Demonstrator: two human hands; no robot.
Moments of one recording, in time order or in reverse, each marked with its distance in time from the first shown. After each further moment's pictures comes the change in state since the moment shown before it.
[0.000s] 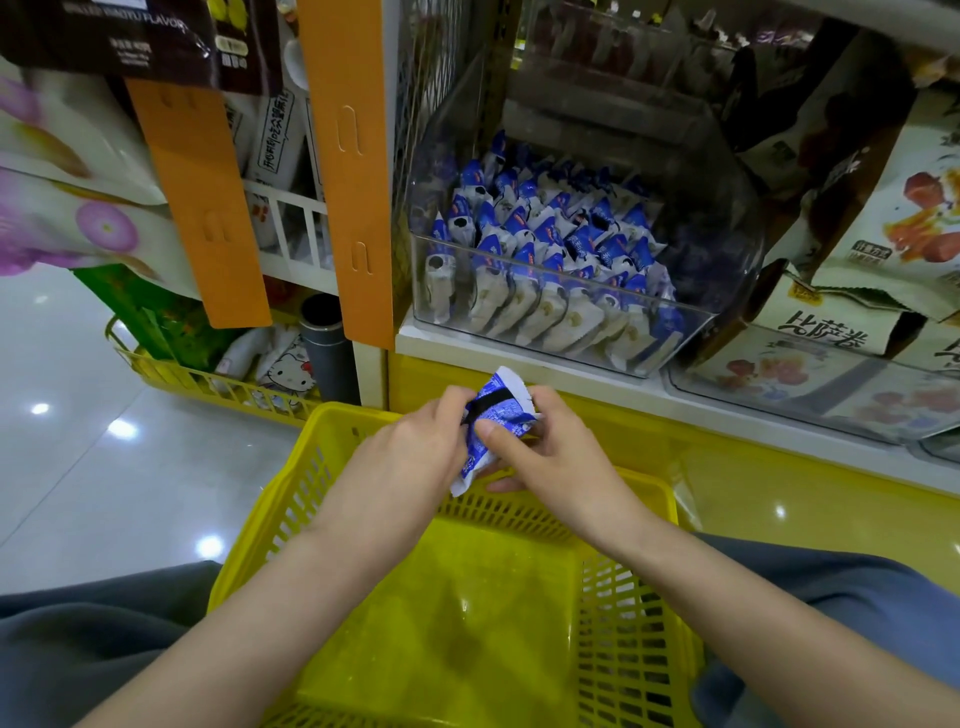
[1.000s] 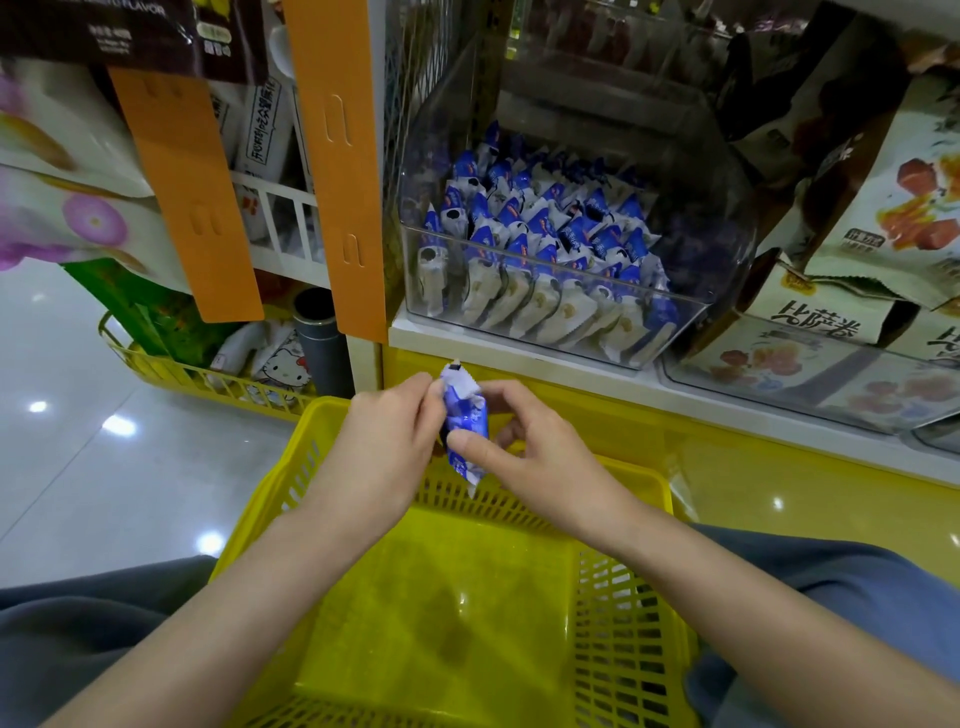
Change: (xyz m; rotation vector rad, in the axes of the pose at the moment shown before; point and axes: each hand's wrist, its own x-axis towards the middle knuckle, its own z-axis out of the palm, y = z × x) left_hand 0.010 -0.006 -0.004 -0.219 0.118 -0.117; right_hand 0.003 0.003 -0.001 -0.295 -0.077 -0.200
